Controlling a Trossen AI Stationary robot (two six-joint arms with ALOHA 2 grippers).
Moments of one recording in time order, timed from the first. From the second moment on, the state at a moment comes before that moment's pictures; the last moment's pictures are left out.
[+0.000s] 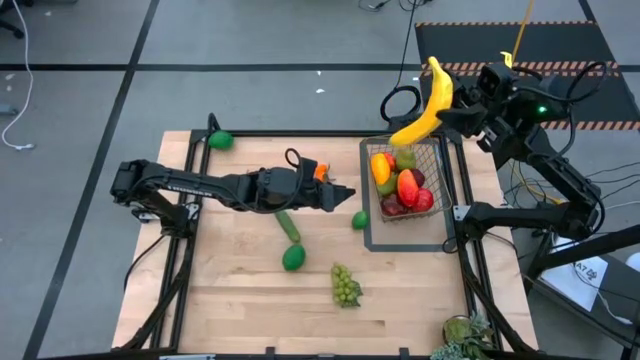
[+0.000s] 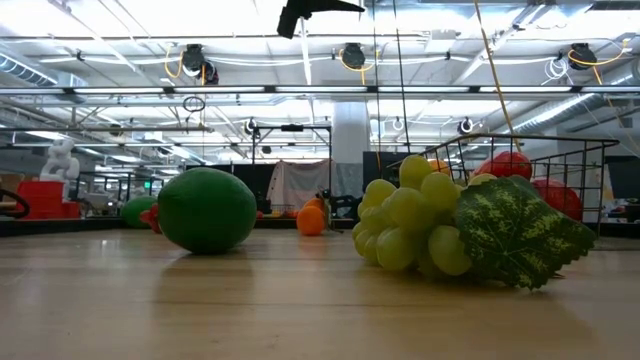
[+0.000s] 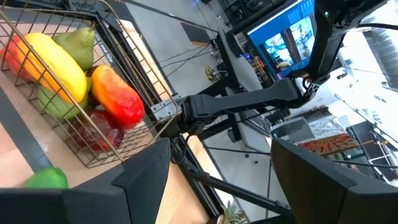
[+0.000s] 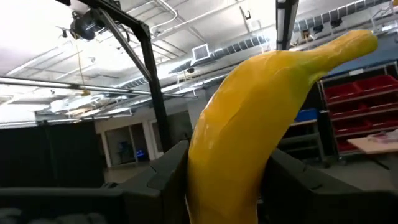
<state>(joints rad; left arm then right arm) -0.07 1.57 1.30 0.08 -0.26 -1.04 -0.66 1.00 1.32 0.31 -0.86 0.73</state>
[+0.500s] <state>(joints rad) -0.07 1.57 1.30 0.08 -0.26 -1.04 -0.66 0.94 1.32 0.31 -0.87 0.39</state>
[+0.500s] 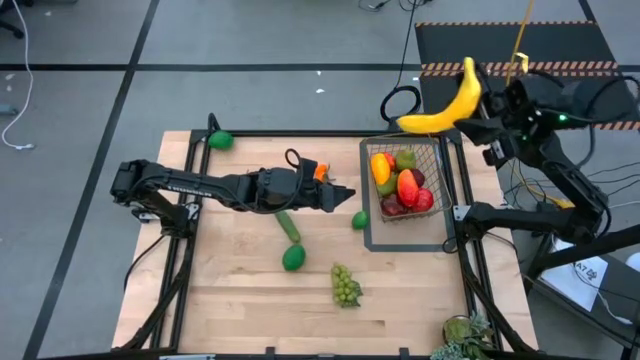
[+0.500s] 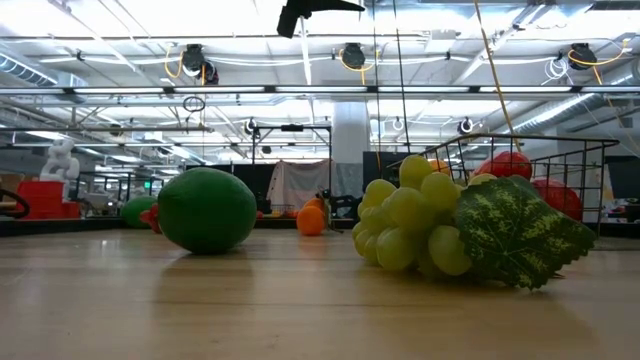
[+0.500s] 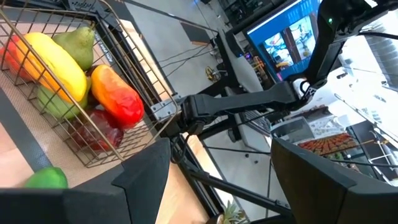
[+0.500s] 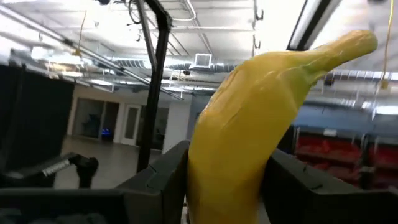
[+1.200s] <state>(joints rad) -0.07 1.57 1.30 0.08 -0.28 -1.08 -0.66 0.86 1.32 0.31 -0.87 0.49</state>
